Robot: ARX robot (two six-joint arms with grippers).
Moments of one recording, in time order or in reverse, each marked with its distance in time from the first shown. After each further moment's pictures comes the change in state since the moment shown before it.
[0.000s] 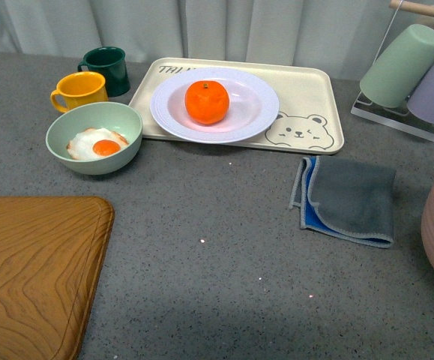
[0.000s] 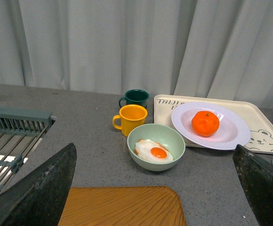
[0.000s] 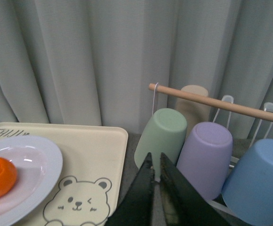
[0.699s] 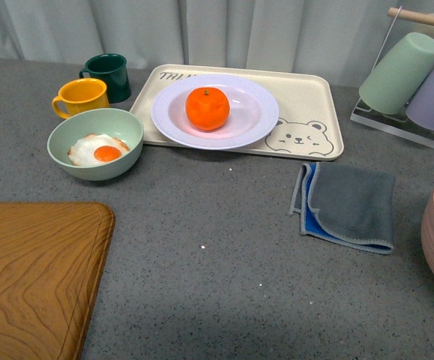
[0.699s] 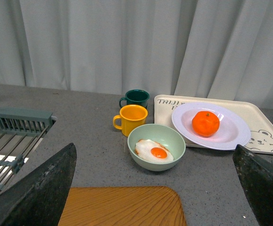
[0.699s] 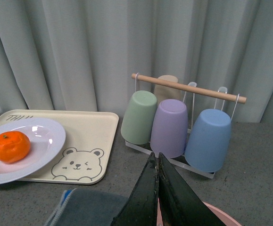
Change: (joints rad) left arm 0.000 0.000 0.000 0.000 0.000 0.000; right arm -0.121 -0.586 -0.376 -0.213 -0.119 -0.005
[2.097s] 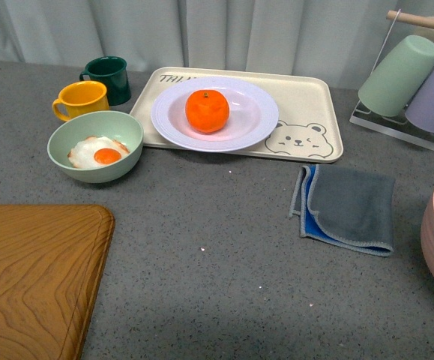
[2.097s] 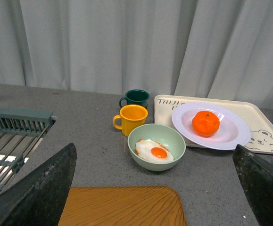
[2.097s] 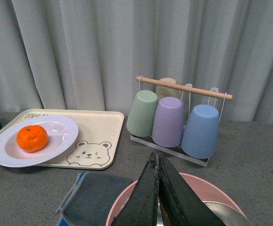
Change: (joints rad) left arm 0.000 0.000 0.000 0.000 0.000 0.000; right arm -0.001 -0.851 -0.108 -0.719 -0.004 0.000
